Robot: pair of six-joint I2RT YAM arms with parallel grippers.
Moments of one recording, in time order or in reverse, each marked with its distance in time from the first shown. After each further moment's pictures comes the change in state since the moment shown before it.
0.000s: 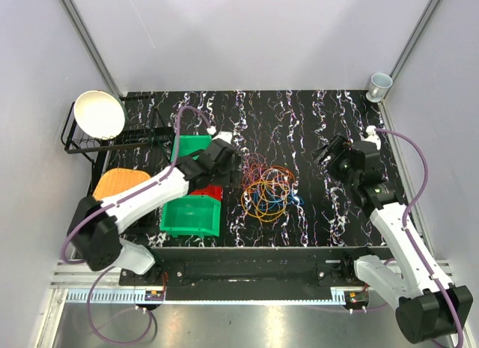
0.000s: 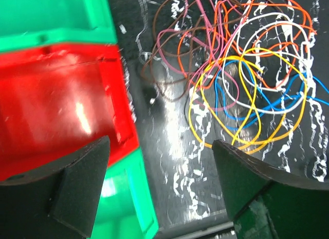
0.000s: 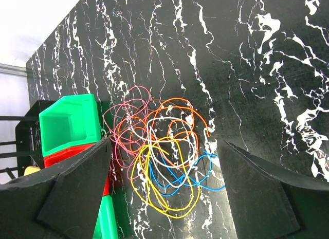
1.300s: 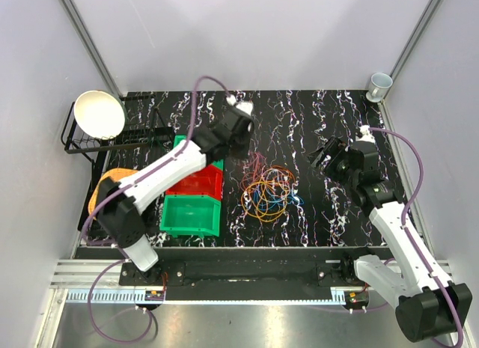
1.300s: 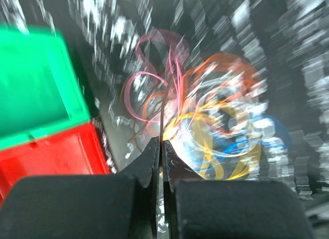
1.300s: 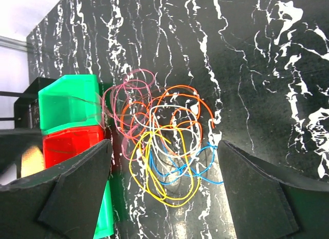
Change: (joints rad) left arm 0.000 0.294 0.402 -0.064 0.024 0.108; right arm 0.001 0.018 -0.005 0.004 -0.084 -0.054
